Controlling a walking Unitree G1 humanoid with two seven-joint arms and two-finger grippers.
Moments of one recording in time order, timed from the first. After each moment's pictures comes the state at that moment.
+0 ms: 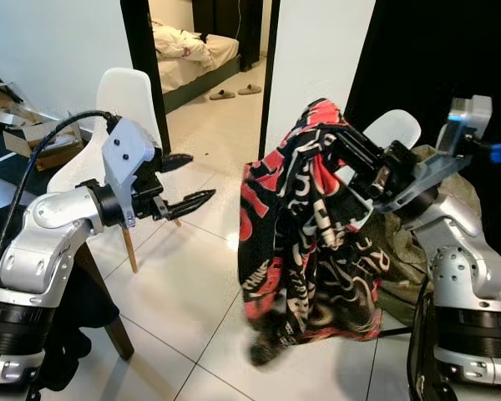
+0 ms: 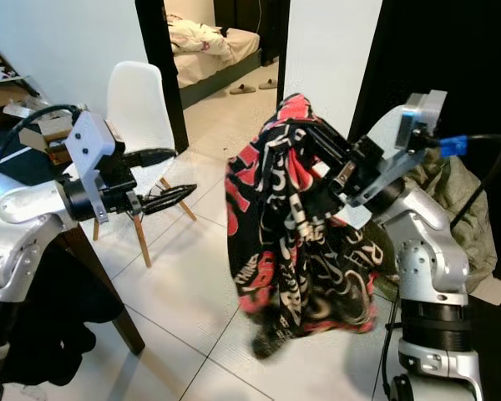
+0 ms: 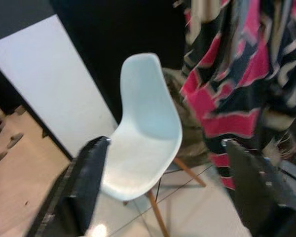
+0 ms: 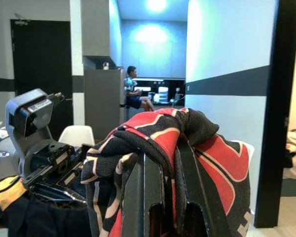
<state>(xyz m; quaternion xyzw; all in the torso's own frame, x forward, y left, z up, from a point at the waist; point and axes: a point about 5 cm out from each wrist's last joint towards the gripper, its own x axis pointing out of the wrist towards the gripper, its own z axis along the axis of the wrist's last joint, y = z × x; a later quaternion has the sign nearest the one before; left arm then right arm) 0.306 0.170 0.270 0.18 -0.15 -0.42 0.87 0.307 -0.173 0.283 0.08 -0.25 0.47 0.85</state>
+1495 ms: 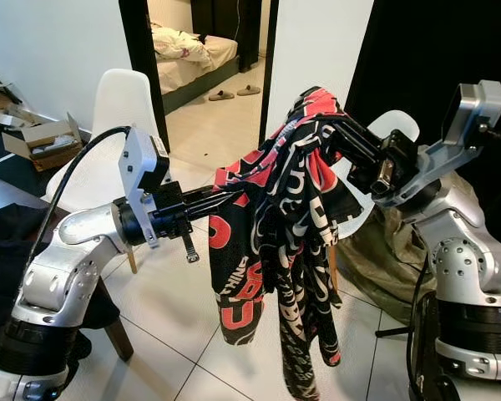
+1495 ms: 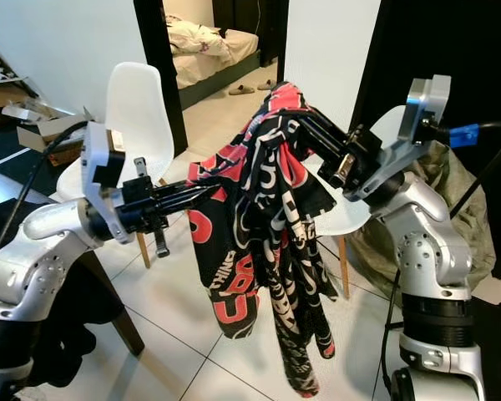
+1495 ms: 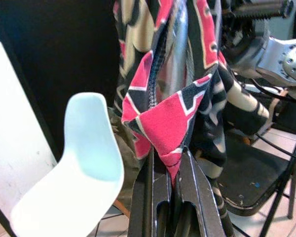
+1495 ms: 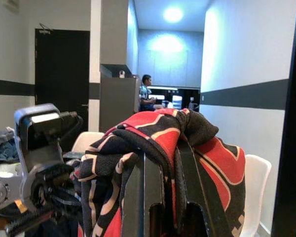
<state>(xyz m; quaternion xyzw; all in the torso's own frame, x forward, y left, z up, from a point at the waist) 0.289 0.149 0.263 0.06 -0.18 -0.51 0.84 0.301 -0.168 0.297 0.08 -0.26 0.49 0.83</state>
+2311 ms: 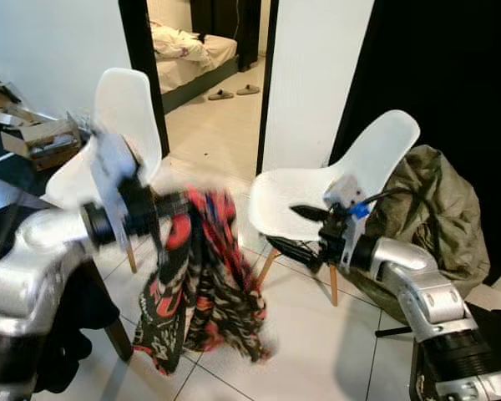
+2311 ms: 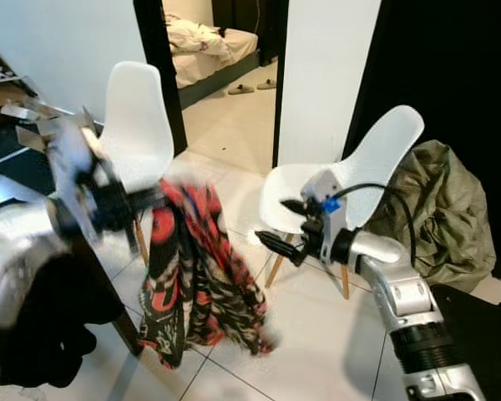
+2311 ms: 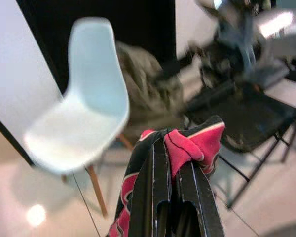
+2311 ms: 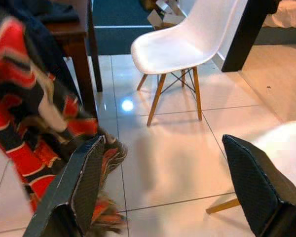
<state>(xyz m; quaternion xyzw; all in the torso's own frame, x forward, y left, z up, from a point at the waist) 0.280 0.172 0.212 0.11 -0.04 -0.50 0.86 0.324 -0.168 0.166 -0.10 0.05 0.41 0.91</state>
